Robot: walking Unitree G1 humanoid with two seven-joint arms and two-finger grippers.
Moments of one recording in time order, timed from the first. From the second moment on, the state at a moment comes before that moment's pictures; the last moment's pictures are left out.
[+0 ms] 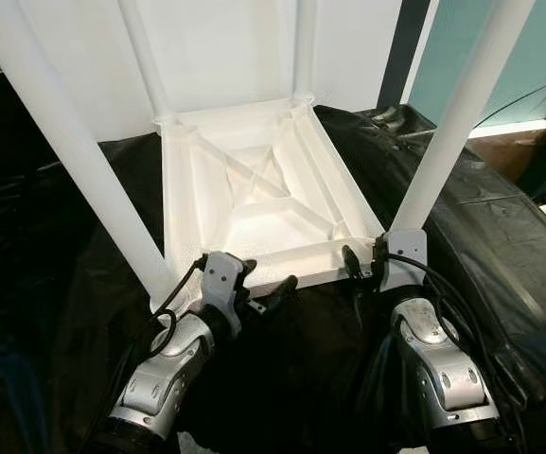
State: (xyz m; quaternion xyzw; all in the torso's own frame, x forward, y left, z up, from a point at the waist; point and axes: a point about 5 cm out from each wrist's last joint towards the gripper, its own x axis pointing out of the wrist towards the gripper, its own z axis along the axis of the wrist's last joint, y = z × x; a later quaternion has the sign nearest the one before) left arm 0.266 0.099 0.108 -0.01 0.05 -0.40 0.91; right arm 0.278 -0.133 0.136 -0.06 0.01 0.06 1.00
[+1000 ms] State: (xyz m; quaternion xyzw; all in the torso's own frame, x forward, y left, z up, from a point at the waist) left arm 0.247 0.112 0.095 0.08 0.12 -0.53 0.84; right arm 0.281 -0.124 0.177 -0.05 -0.04 0.08 1.00
